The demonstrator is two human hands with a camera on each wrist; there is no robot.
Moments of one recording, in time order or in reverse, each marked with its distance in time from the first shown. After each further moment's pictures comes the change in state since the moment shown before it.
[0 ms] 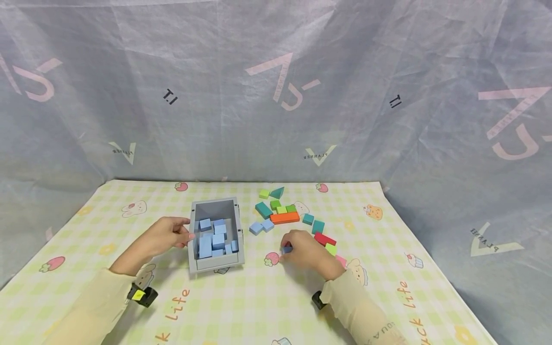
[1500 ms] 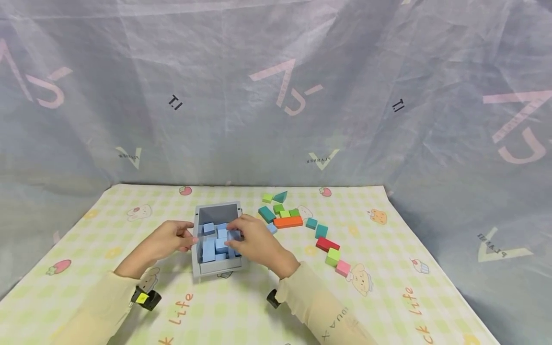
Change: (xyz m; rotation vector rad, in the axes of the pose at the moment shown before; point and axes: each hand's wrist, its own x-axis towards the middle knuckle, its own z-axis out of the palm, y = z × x) left_hand 0.000 -0.004 0.002 -0.009 0.007 0.053; right_hand 0.061 -0.103 0.011 0.113 0.198 -0.206
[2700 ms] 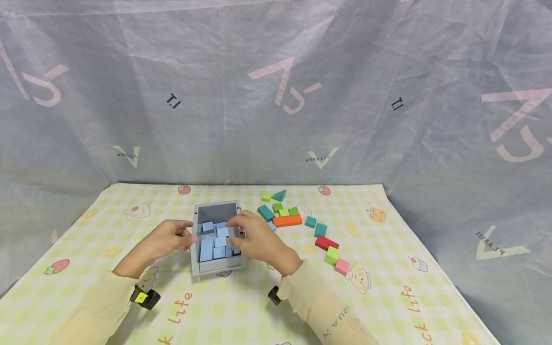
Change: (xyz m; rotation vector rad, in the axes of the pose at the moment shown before) left_hand -0.001 0.001 -0.001 -0.017 -0.015 0.000; right_hand -0.001 0.001 -0.009 0.055 0.016 -0.041
